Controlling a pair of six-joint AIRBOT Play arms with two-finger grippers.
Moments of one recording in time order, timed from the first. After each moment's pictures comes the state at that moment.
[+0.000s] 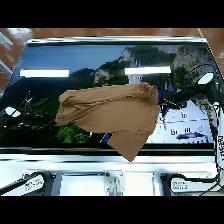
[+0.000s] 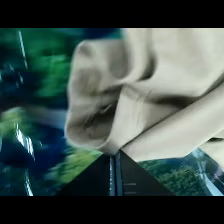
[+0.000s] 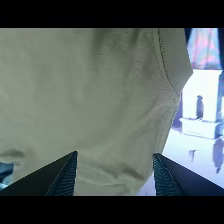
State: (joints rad) left arm 0.29 -1.24 0.72 1.07 -0.93 -1.30; right arm -0.19 -1.52 1.31 -1.10 1.34 1.40
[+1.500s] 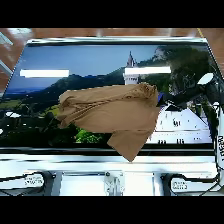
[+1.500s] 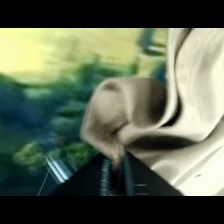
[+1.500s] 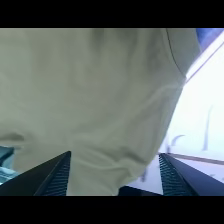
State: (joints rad) left arm 0.40 -1.45 0.71 0.77 -0.94 -1.18; right arm -0.19 -1.52 1.30 -1.11 1.40 1.40
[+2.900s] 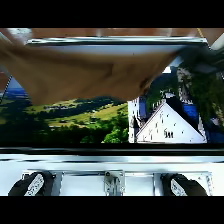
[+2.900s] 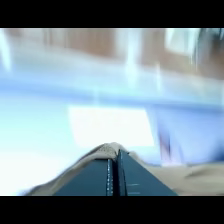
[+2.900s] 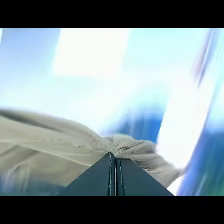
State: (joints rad) left arm 0.39 -0.82 1.47 0.66 -0.90 -1.08; right arm -0.09 -1.01 1.48 -0.90 0.93 1.22
